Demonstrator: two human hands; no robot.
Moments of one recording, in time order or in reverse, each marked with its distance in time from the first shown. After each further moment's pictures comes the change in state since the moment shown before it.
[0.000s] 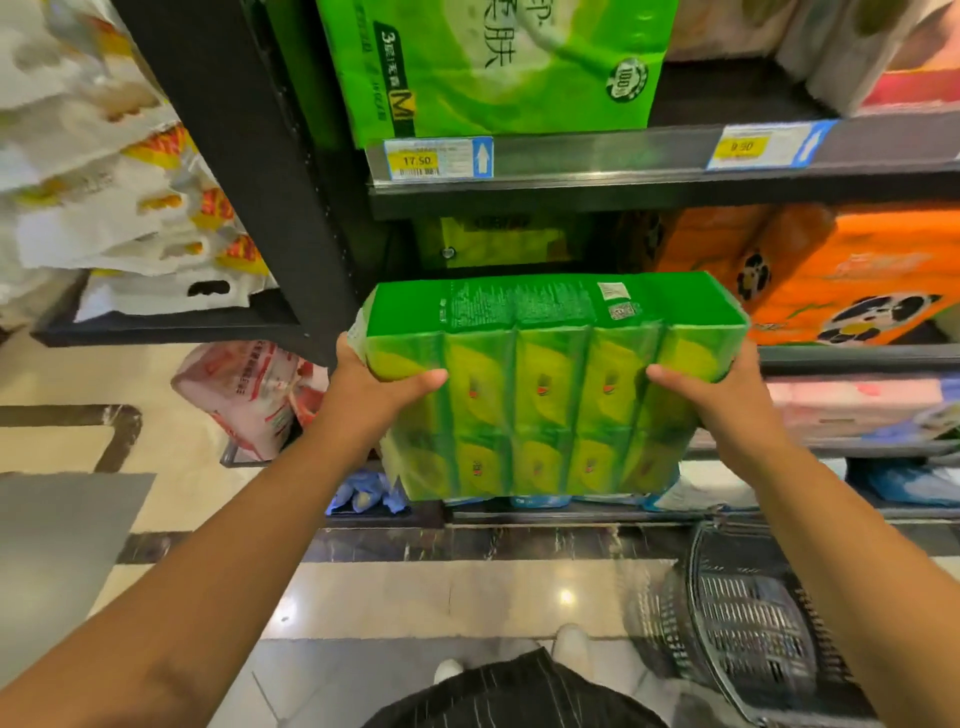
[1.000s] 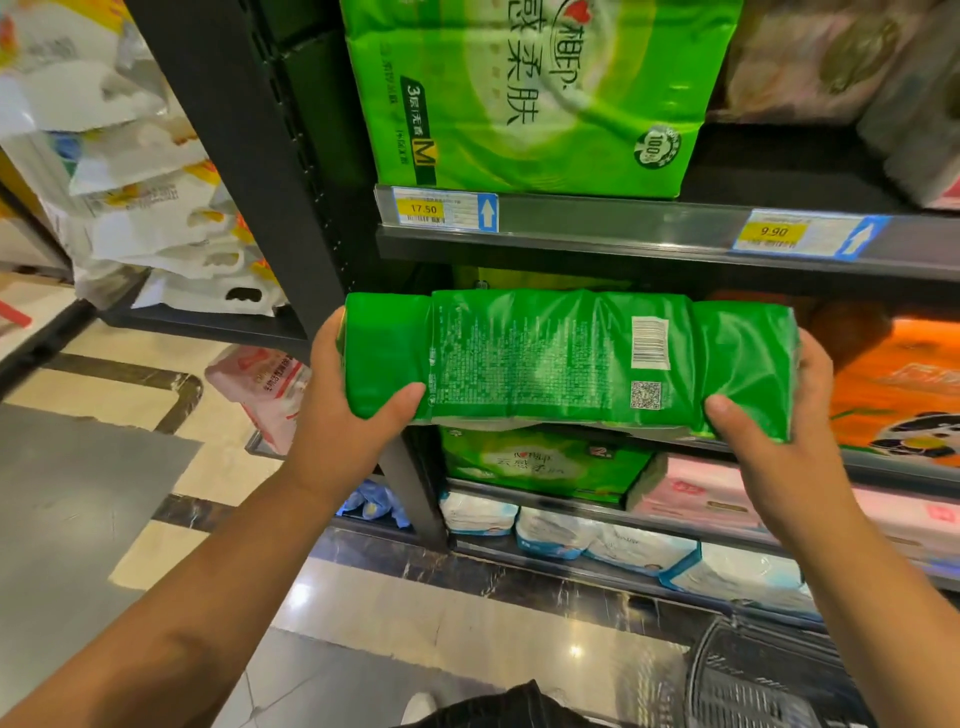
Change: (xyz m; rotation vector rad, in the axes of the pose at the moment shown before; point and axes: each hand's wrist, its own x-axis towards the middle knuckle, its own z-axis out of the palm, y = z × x) left_hand -0.033 0.048 0.038 0.064 0.270 0.522; right_hand 0.034 -0.041 -0.034 0.003 -0.204 -0.464
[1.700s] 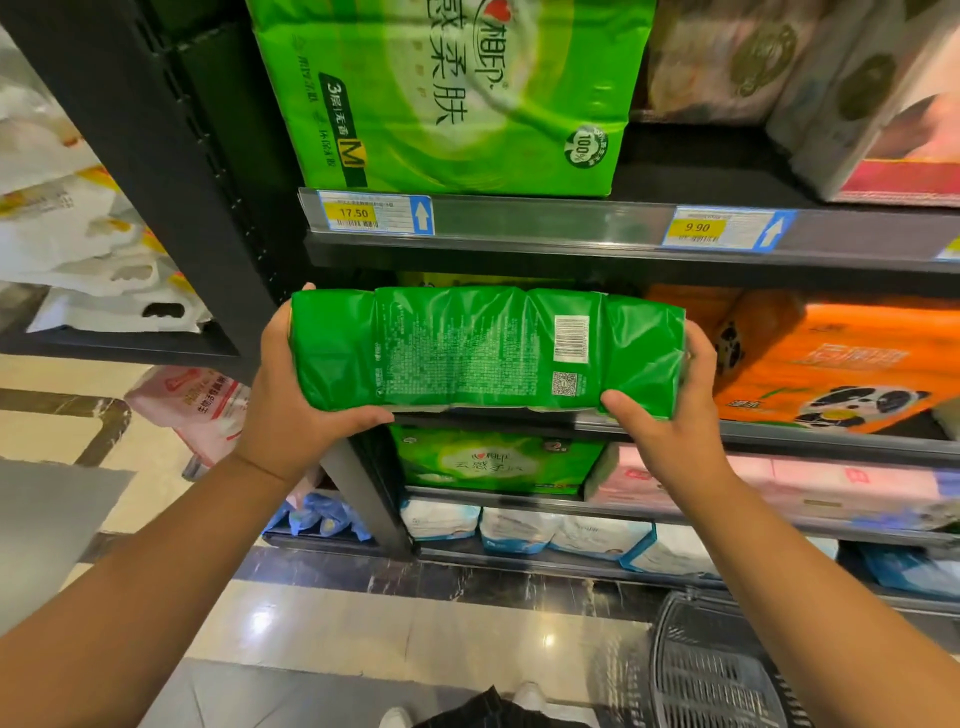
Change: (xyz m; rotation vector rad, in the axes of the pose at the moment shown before) left_hand 0.037 -0.027 0.004 0.099 -0.095 0.133; right_hand 0.019 0.038 0.017 -0.129 0.038 -0.079
